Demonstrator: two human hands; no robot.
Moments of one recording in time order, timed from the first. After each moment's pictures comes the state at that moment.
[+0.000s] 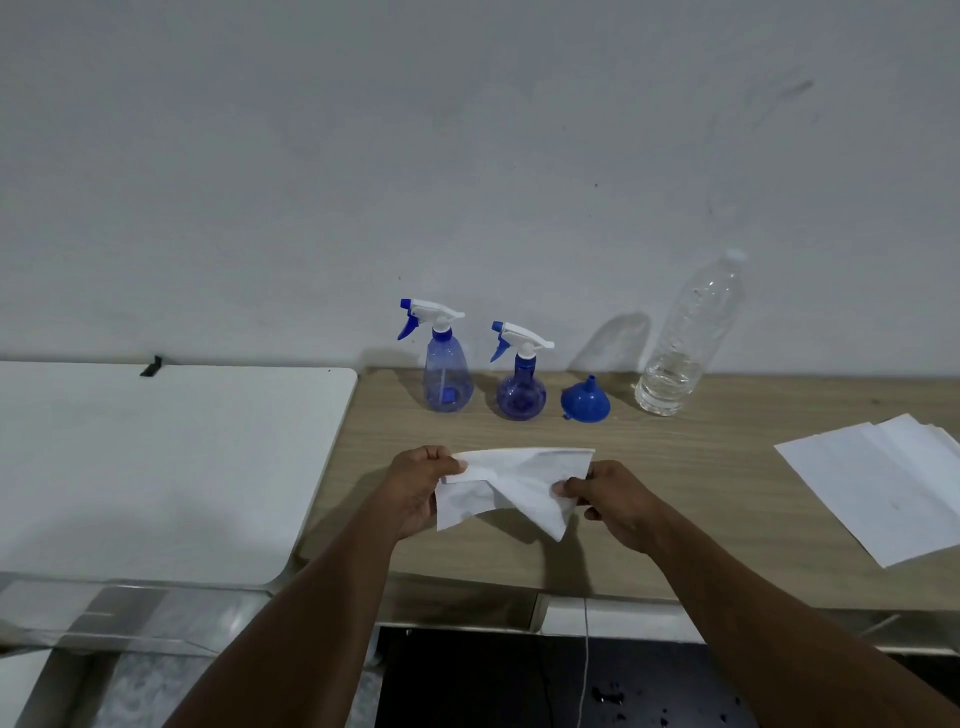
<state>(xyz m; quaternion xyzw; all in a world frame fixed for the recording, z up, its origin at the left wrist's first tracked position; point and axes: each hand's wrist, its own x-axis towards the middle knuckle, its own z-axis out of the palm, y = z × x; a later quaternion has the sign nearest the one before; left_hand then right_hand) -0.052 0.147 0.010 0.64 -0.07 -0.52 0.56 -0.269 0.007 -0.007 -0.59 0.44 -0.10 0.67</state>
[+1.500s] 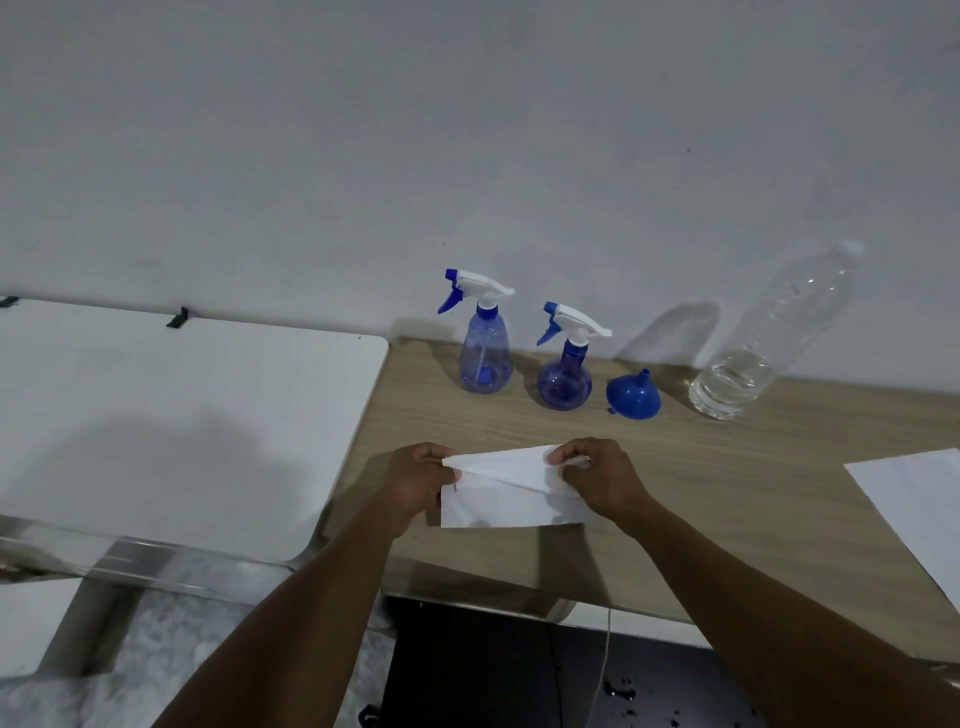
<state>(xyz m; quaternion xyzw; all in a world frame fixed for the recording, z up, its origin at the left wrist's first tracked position) 0.002 0.170 -0.047 0.74 -0.12 -0.43 0.51 -0.198 0.003 -0.034 -0.78 0.42 -0.10 0.46</state>
